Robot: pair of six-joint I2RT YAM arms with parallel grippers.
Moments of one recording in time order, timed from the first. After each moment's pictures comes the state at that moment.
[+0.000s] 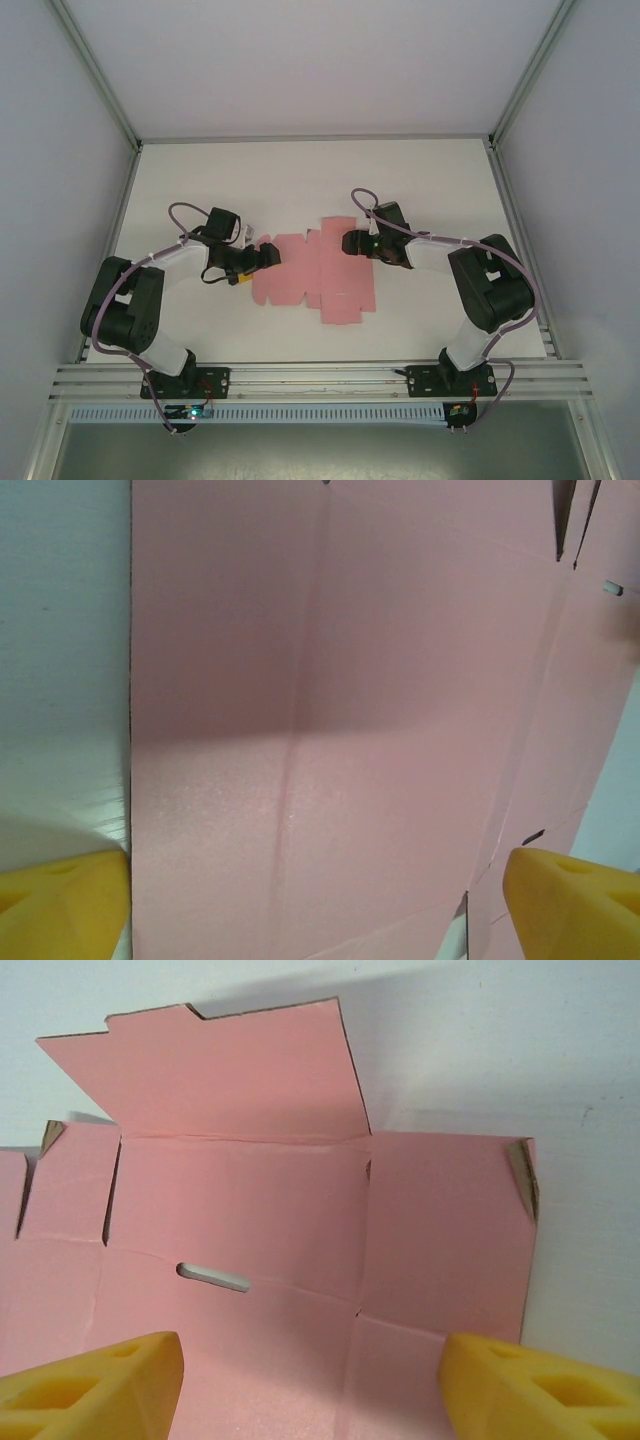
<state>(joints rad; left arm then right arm) -0.23 1.56 0.76 -0.35 0.63 -0.58 0.40 1.71 0.79 0.02 -0.23 0.49</state>
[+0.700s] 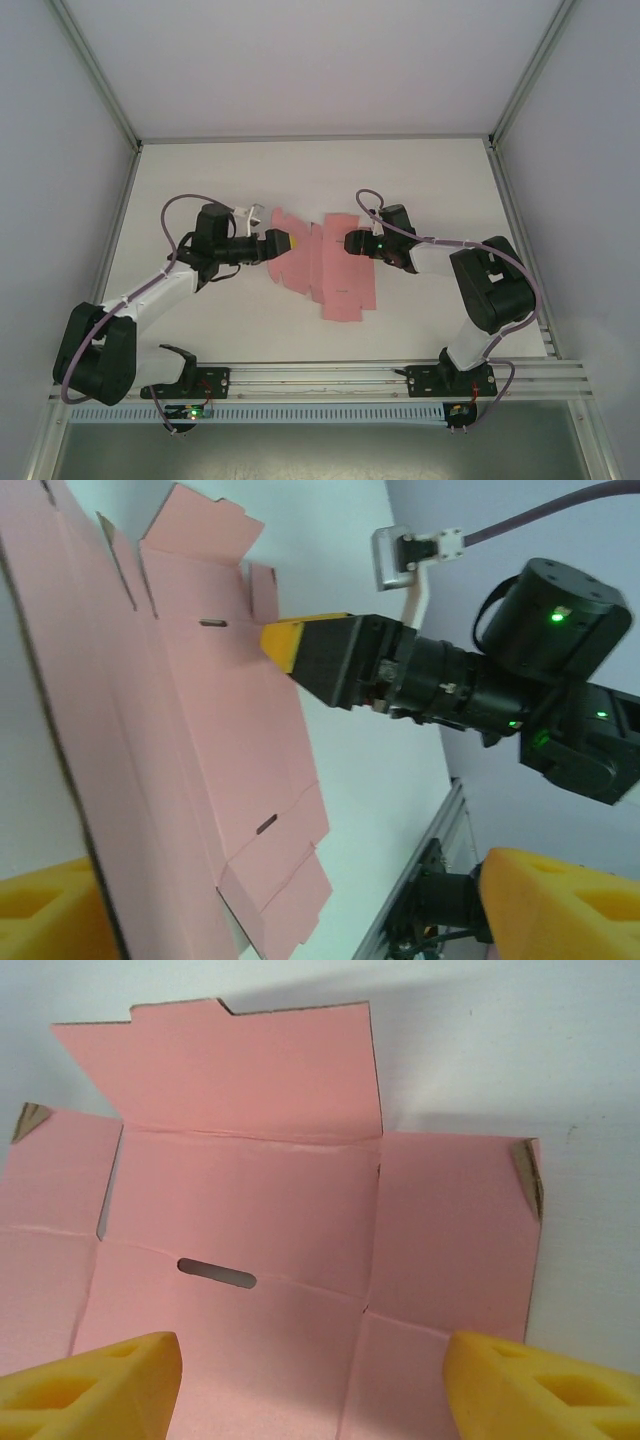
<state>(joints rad) -0.30 1.28 0.66 0.02 0.82 -0.69 0.37 1.70 0.72 0.14 -0.27 0.49</state>
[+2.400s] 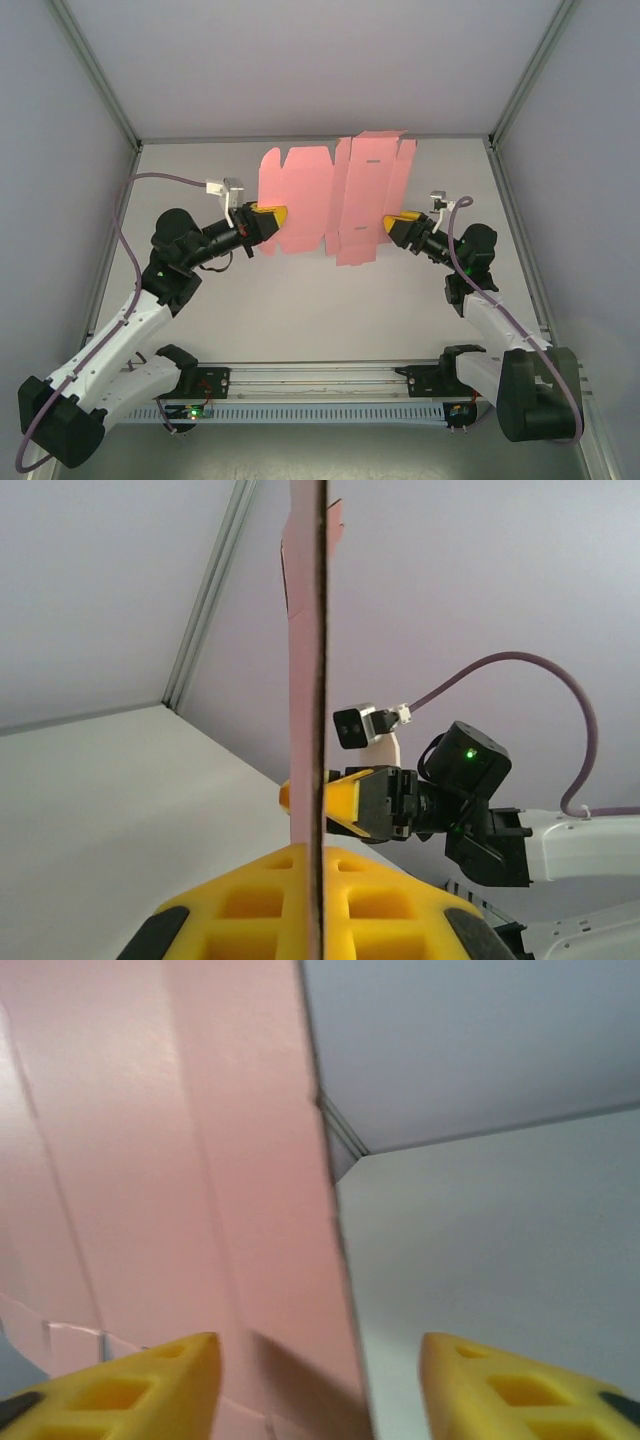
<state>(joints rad) -0.43 0.91 0.75 0.27 0.68 -0.48 0.03 1.05 0.38 0.73 -0.91 0.71</state>
